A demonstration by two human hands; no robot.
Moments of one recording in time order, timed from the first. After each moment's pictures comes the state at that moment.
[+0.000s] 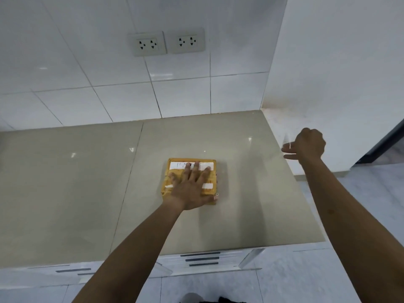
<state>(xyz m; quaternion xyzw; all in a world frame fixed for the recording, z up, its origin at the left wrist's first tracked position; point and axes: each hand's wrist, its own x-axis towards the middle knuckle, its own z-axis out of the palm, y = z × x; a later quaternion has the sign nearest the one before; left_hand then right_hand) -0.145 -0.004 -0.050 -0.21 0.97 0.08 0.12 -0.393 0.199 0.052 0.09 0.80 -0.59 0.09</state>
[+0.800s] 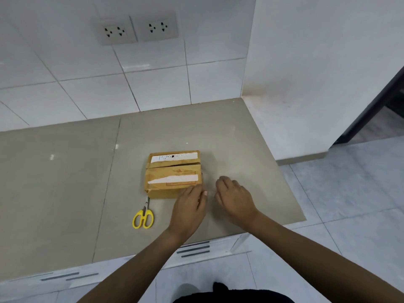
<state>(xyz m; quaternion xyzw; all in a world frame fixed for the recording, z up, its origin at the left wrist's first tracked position) -0.113 0.085 -0.052 -0.18 0.92 0.29 -0.20 -0.221 0.204 -0.051 -0.46 0.87 -0.15 -0.06</state>
